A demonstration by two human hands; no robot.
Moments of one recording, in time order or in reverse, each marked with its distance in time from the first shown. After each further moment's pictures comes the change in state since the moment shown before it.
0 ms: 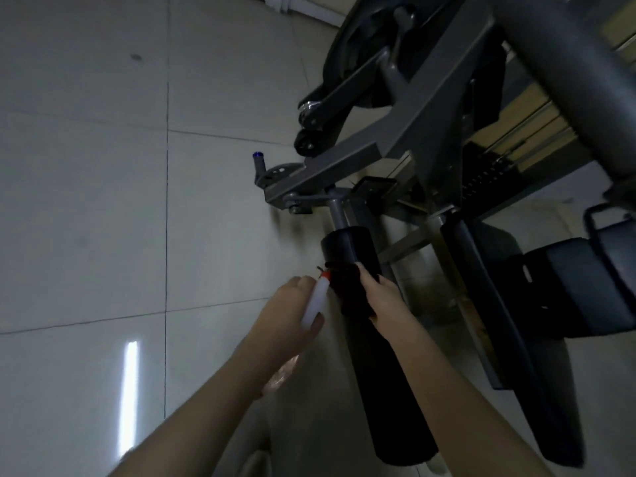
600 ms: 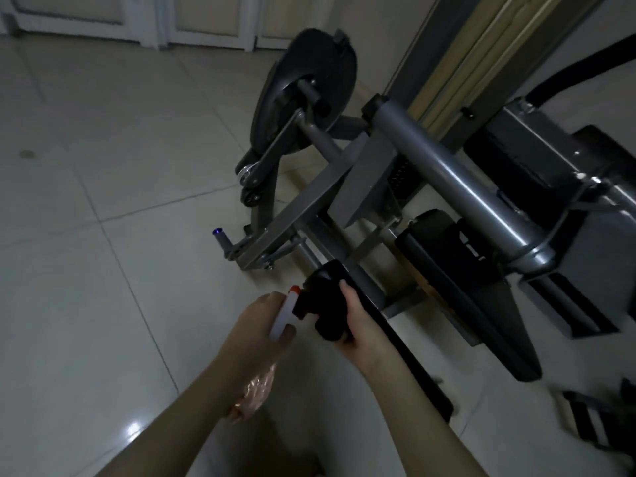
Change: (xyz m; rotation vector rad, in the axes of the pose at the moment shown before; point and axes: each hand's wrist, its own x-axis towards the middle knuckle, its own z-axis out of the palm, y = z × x) left_hand 0.065 -0.026 -0.178 -0.165 -0.214 0.009; right_hand -0.110 -0.122 0.071 0.571 0.051 0.192
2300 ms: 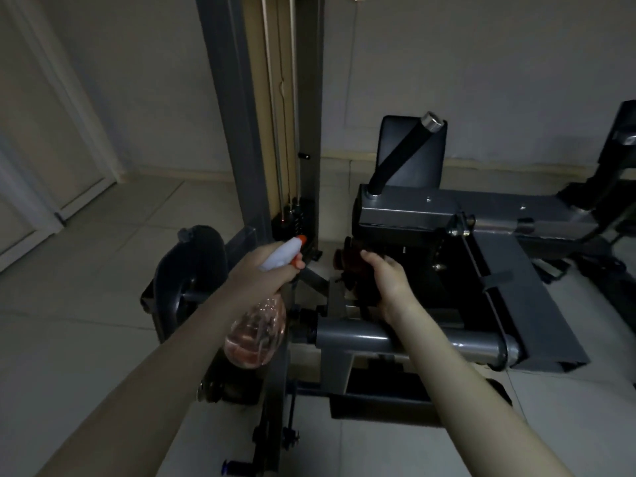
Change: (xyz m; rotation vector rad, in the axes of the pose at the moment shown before) left_hand 0.382 0.229 -0.153 -0.135 -0.646 0.295; right_hand 0.000 -0.309 0.009 0.626 0.524 -0.477
